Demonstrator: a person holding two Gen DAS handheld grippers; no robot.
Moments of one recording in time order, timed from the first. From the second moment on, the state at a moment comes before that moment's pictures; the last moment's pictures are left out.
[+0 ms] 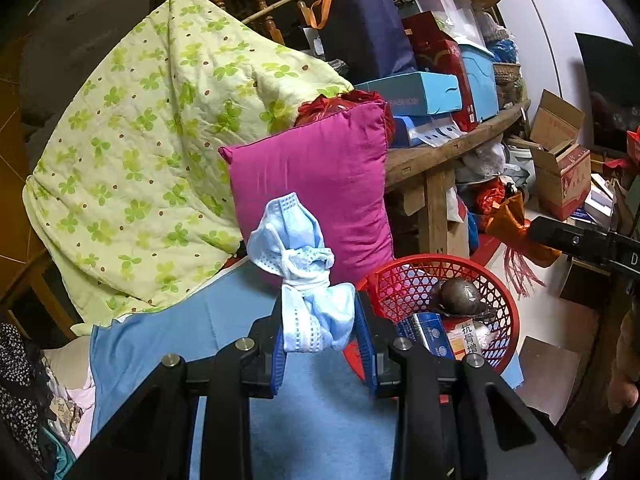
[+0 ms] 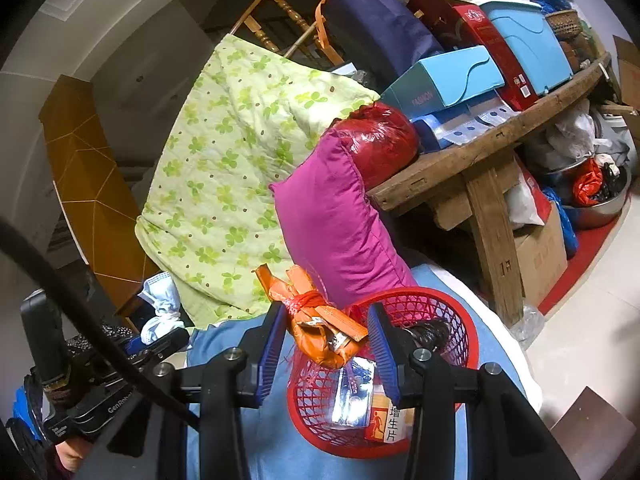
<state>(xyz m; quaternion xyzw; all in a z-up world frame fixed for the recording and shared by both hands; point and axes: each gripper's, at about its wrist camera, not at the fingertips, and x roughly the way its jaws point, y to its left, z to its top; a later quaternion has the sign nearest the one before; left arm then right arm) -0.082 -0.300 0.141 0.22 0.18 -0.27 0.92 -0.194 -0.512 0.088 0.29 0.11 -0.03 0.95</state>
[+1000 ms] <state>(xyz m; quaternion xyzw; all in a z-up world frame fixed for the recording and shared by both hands) -0.061 -0.332 0.102 0.22 0.22 -0.30 0.90 -0.179 -0.530 0.060 0.31 0.15 -0.07 0.94</state>
